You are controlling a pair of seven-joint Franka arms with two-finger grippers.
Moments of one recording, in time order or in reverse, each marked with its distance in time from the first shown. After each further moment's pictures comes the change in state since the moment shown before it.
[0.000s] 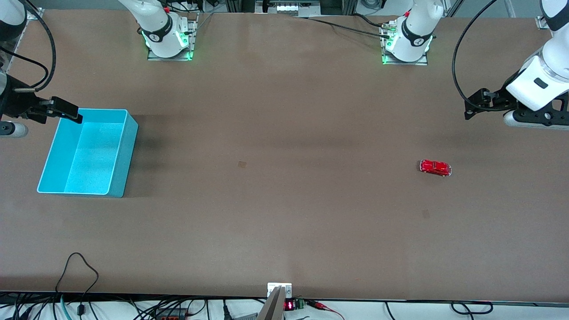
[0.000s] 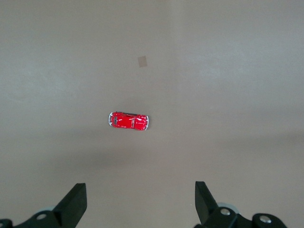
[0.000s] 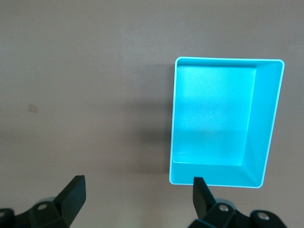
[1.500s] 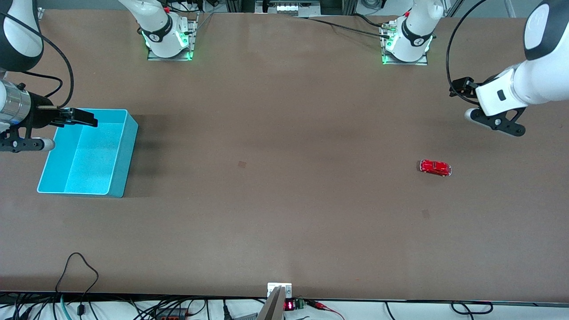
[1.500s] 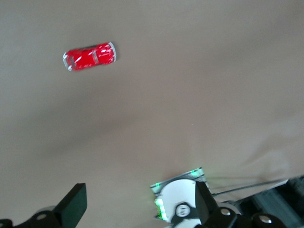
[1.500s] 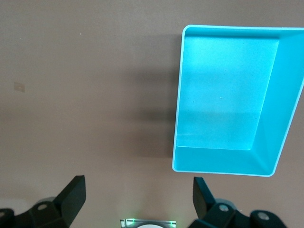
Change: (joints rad) left arm 0.020 0.100 -0.005 -0.002 -0.010 -0.270 0.411; right arm 0.002 0.081 0.003 -0.001 0.000 -0.061 -0.001
